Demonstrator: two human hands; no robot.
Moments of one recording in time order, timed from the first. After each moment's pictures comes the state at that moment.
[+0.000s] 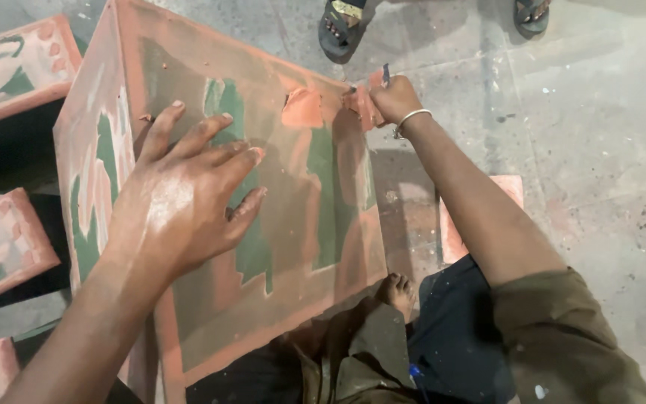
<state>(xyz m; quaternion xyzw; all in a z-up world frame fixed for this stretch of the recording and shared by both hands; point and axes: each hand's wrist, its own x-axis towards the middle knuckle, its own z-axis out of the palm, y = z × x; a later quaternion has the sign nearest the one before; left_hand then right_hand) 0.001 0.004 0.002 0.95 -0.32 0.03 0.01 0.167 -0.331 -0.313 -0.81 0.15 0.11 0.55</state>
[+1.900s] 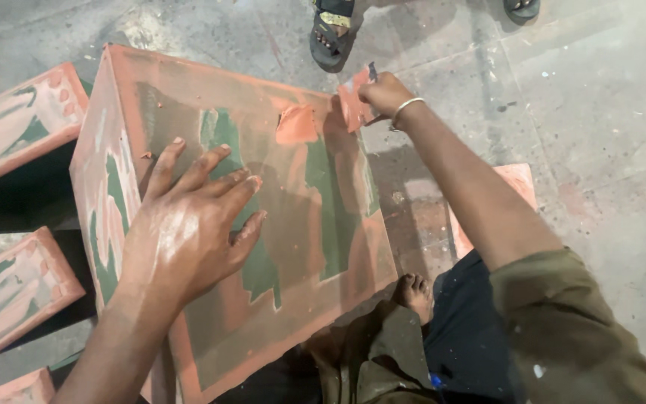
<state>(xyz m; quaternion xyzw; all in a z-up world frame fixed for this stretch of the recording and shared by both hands) 0.002 -0.002 0.007 0.95 -0.32 0.01 0.01 0.182 -0.333 -0.300 -0.75 0.14 0.16 0.62</state>
